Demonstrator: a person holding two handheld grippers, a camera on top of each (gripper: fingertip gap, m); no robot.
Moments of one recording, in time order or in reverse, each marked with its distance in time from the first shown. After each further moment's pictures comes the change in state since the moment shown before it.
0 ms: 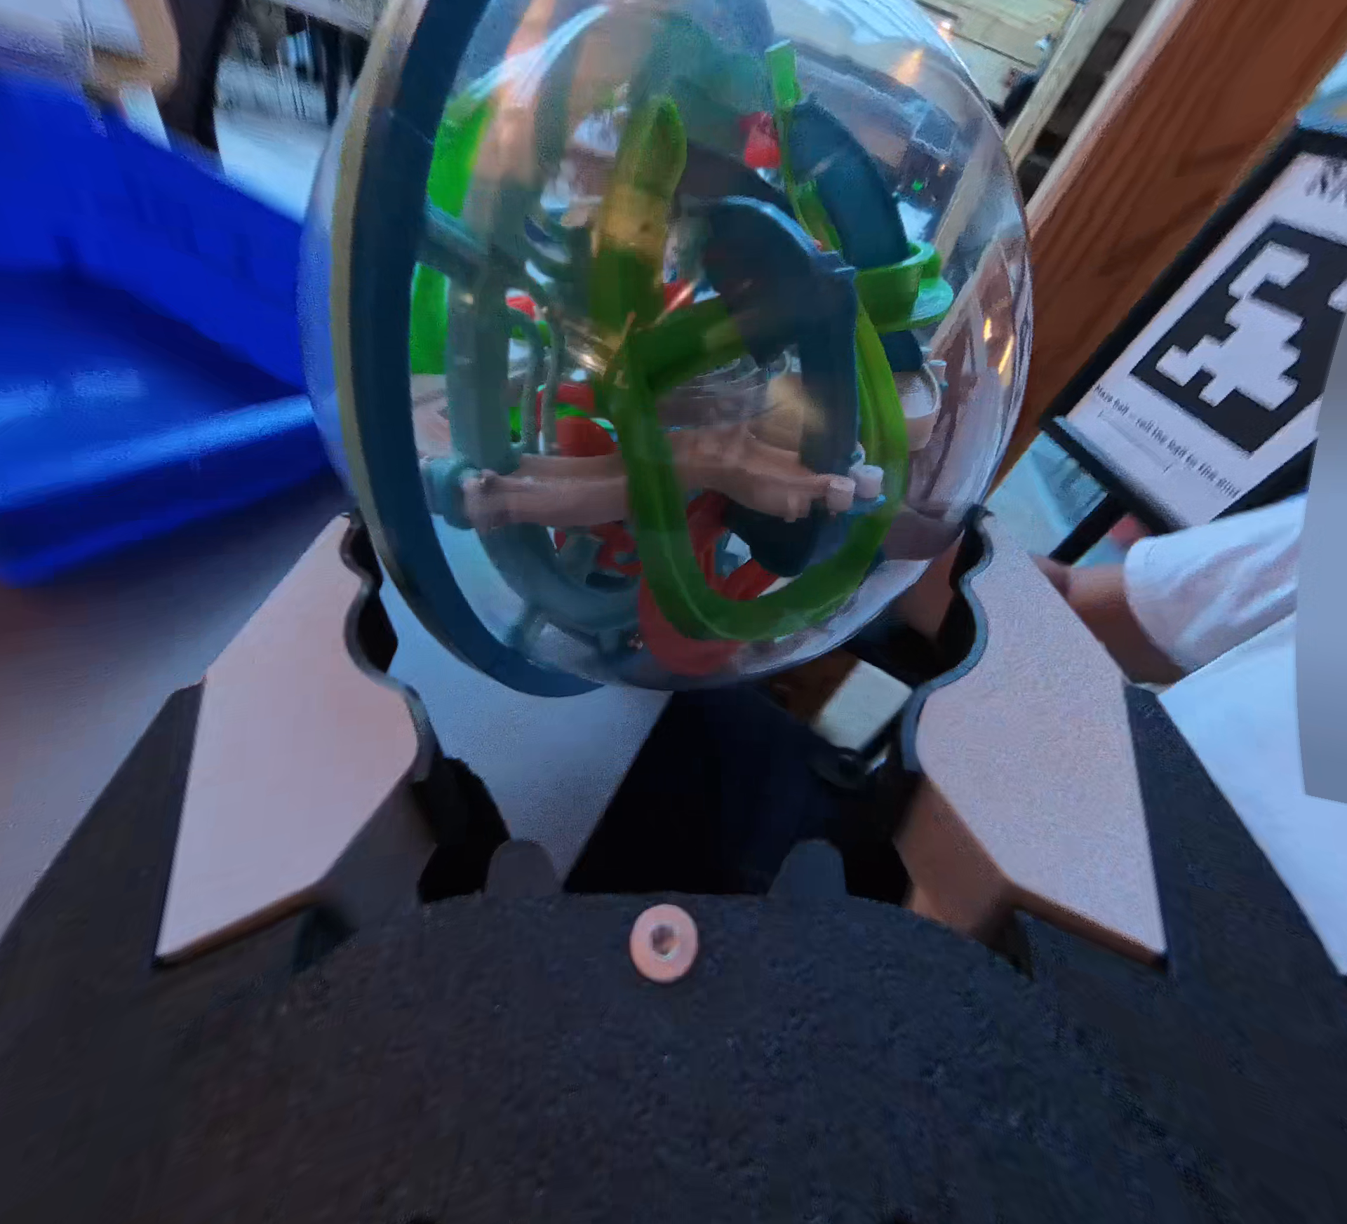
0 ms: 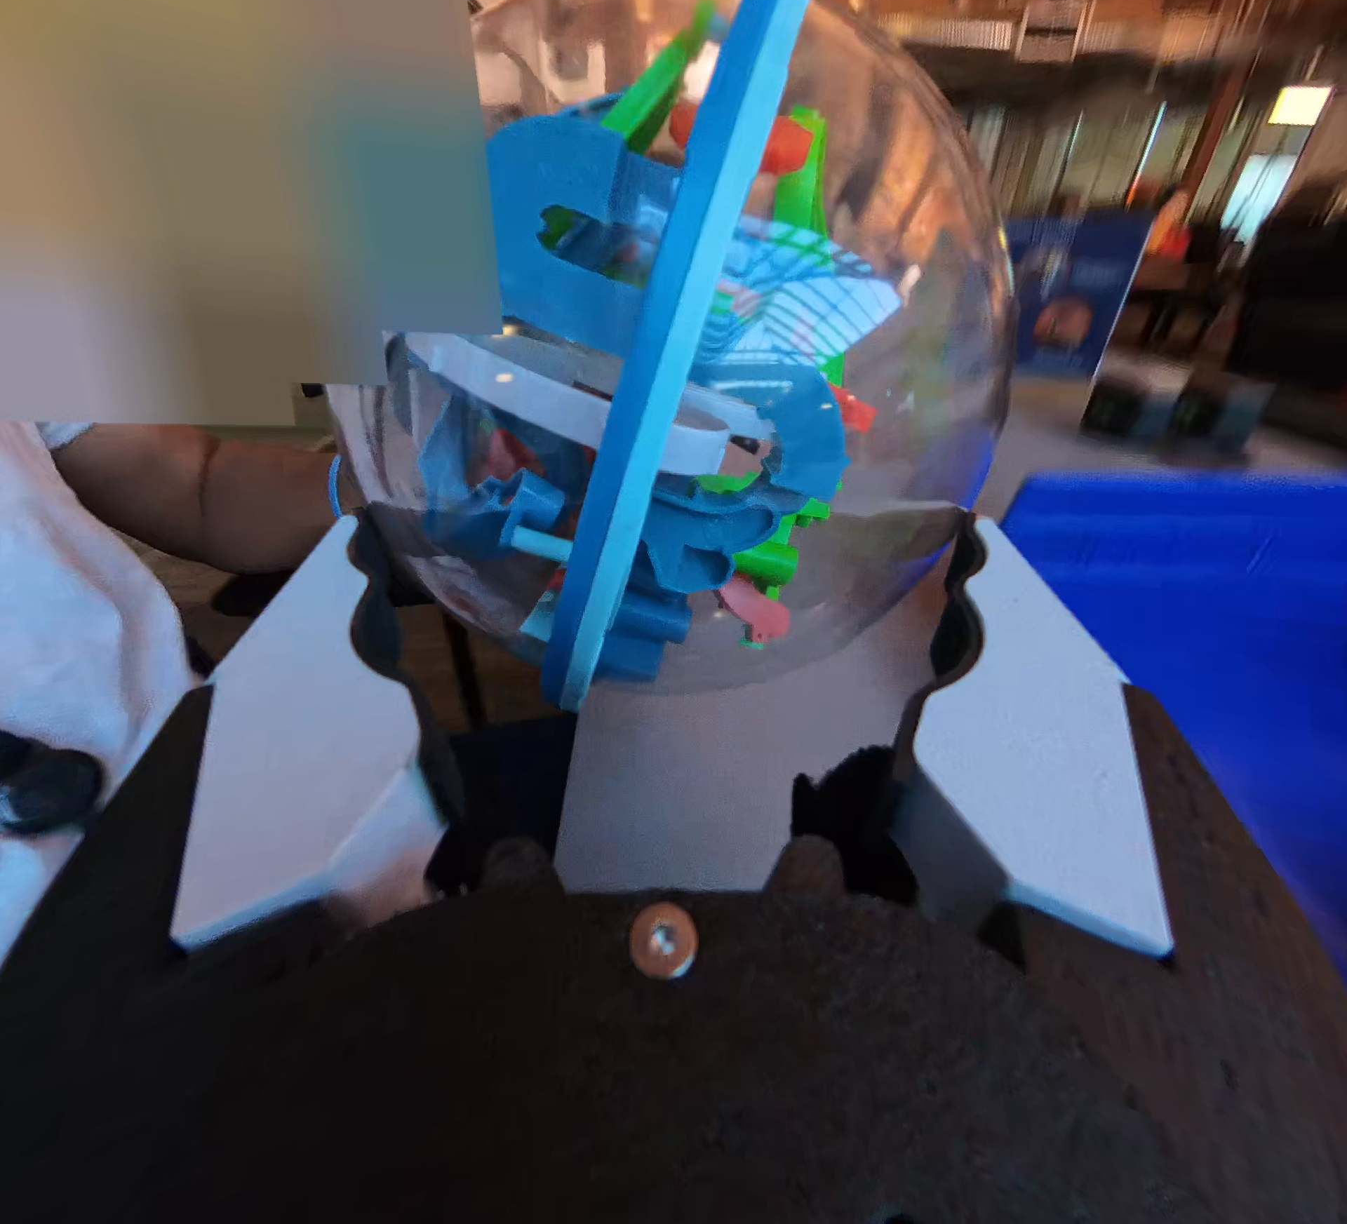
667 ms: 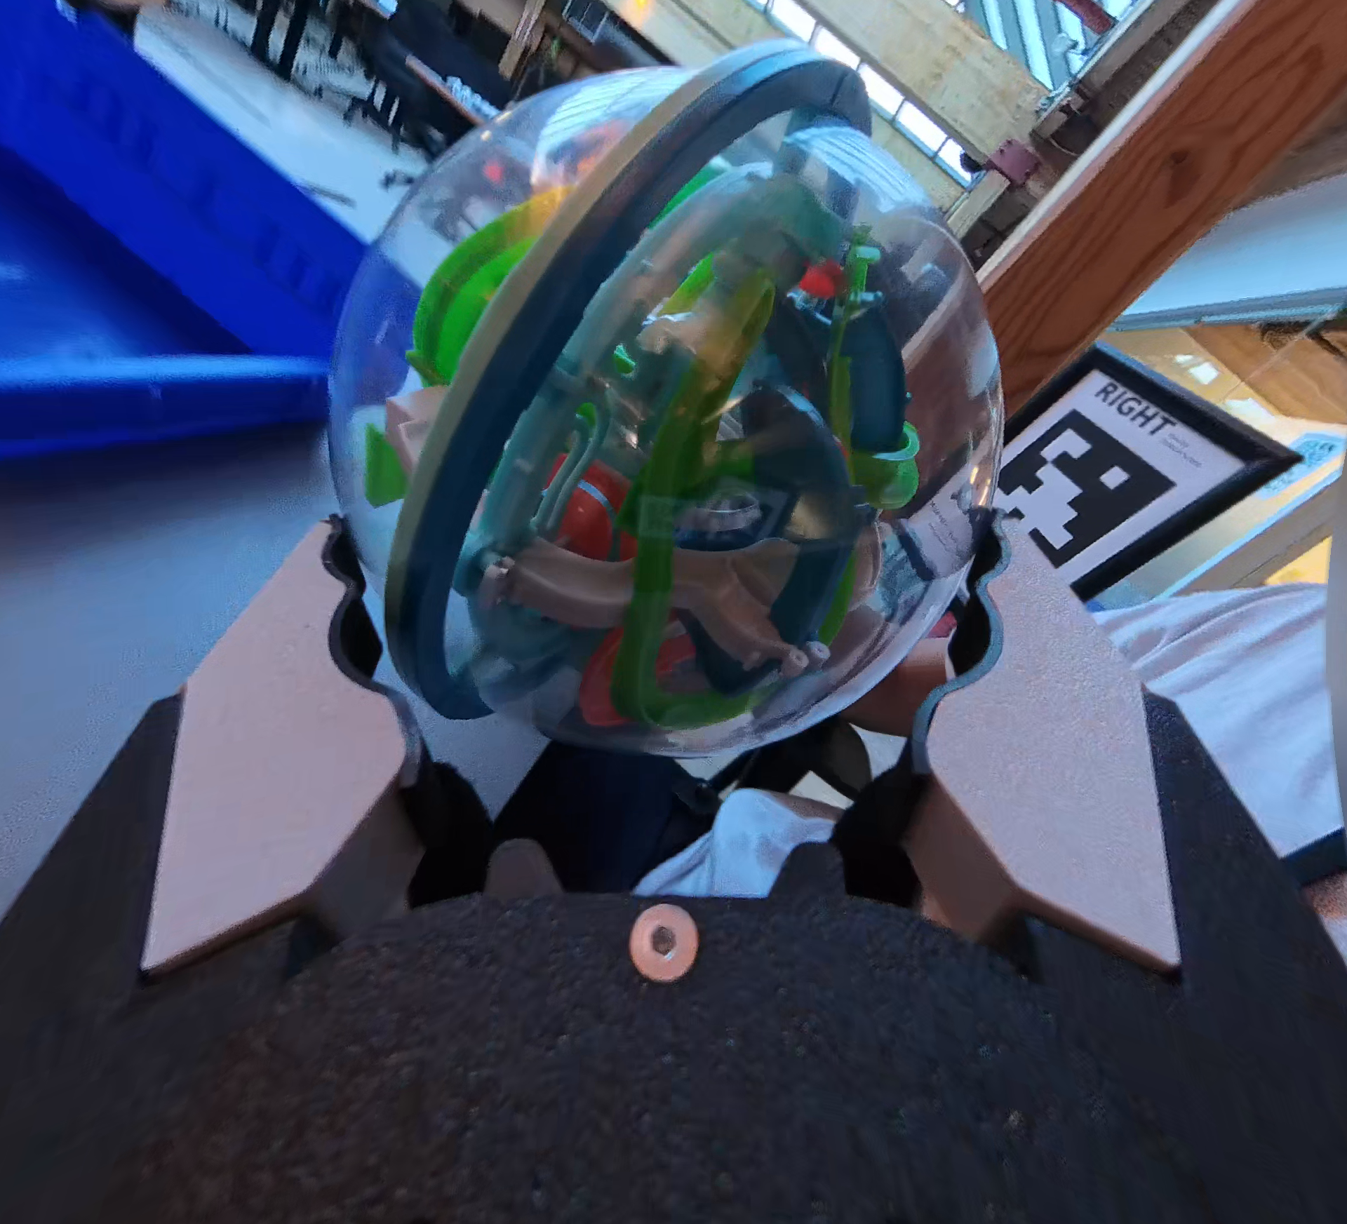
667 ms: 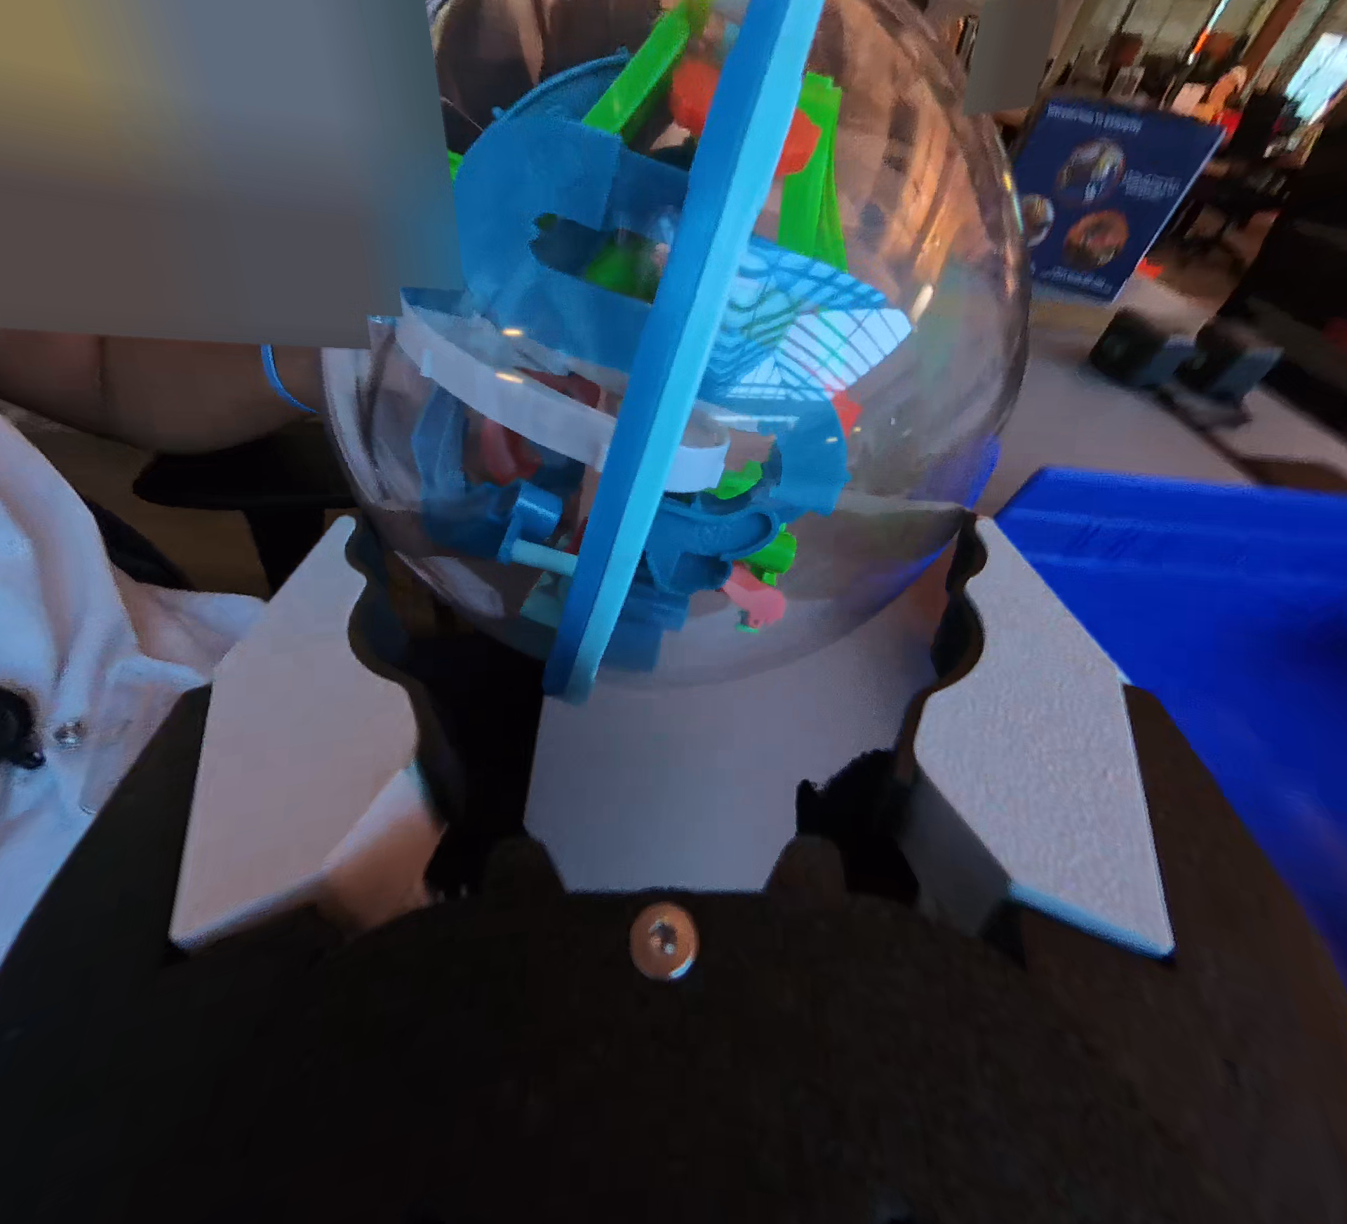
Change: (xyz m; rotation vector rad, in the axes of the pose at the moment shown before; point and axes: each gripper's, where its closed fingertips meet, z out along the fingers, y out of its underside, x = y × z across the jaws) left arm -0.014 -0.017 -0.025 0.039 0.079 -0.353; right arm 0.001 0.008 0.028 -0.247 0.003 -0.095
